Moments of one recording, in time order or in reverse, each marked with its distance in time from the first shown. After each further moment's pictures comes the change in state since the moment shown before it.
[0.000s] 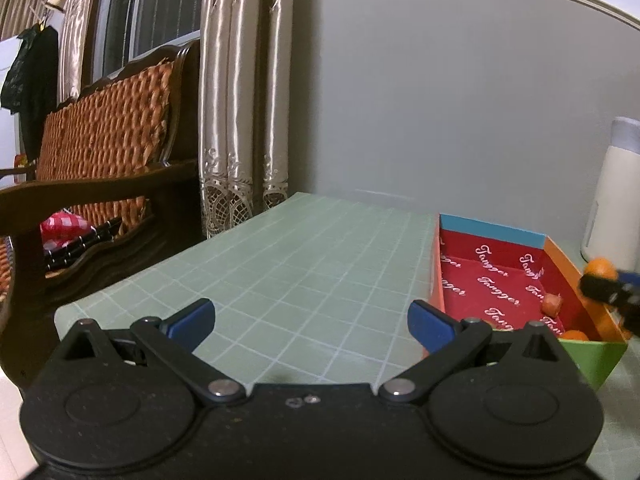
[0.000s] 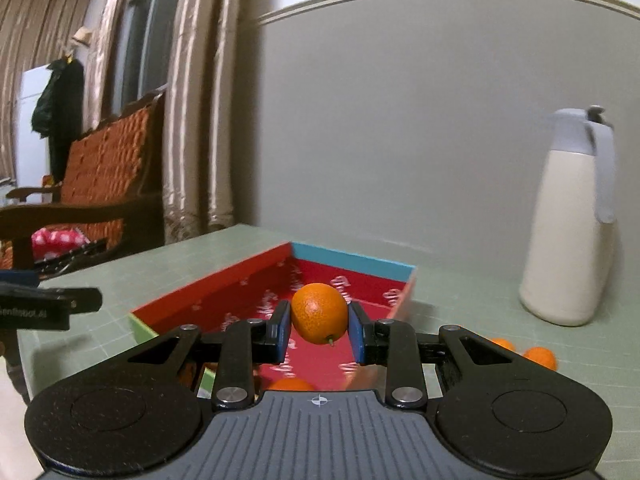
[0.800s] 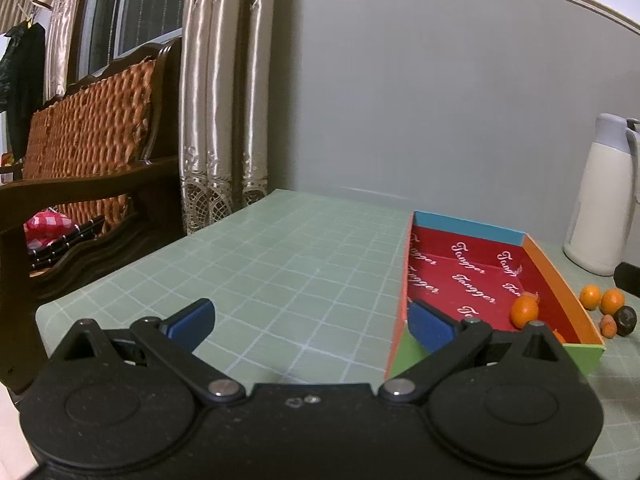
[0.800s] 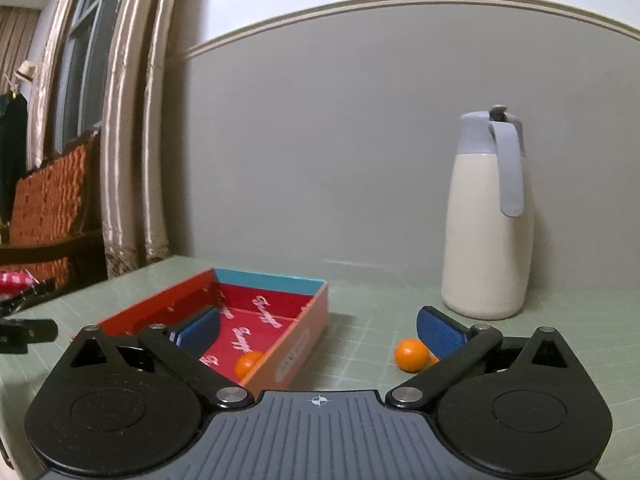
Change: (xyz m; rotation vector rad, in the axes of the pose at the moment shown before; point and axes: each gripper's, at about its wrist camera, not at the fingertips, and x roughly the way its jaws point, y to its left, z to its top) left arm -0.004 -0.017 0.000 0.012 0.008 -0.043; right arm -0.035 -0.050 -0.003 0.102 -0.077 -0.179
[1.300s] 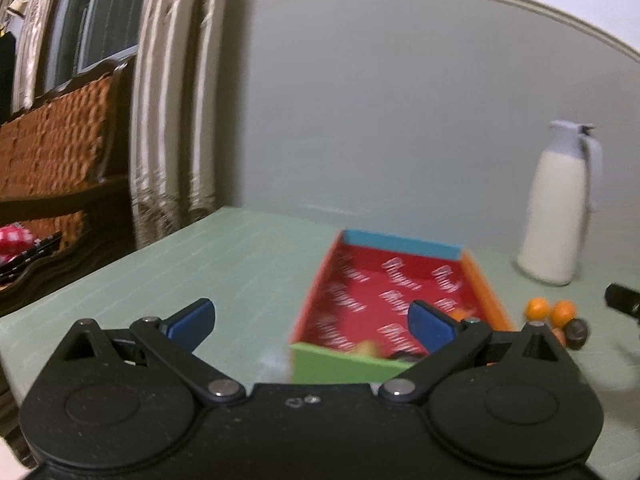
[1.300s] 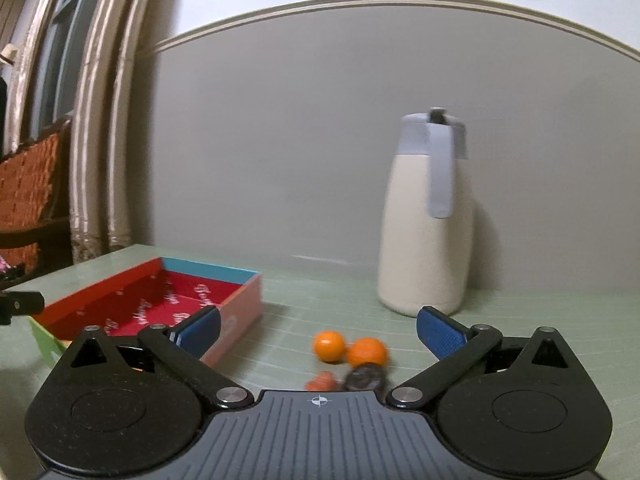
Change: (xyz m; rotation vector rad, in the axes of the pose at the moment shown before) left arm -0.009 -0.051 0.005 0.013 -0.057 -0.122; right arm -0.029 -0.054 0.002 -0.025 0.014 -0.108
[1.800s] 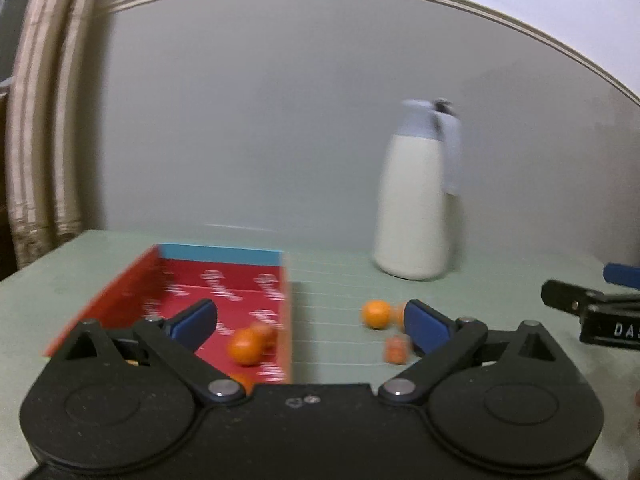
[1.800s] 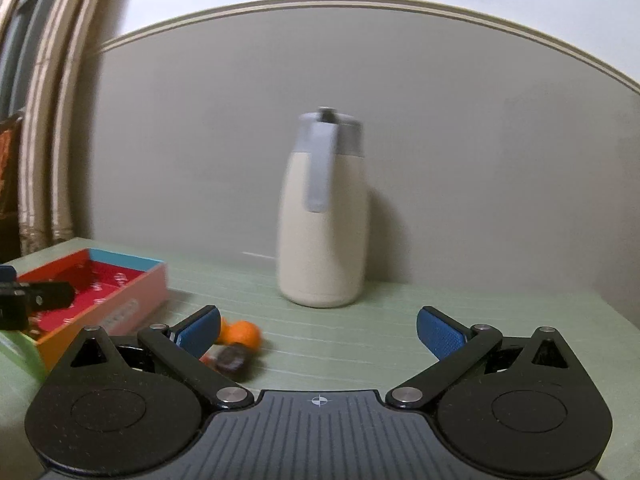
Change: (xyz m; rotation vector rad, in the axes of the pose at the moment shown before) left arm 0.003 -0.130 -0.010 0.114 -0.013 -0.286; right arm -0.039 -0.079 -0.004 0.010 0.016 -0.165
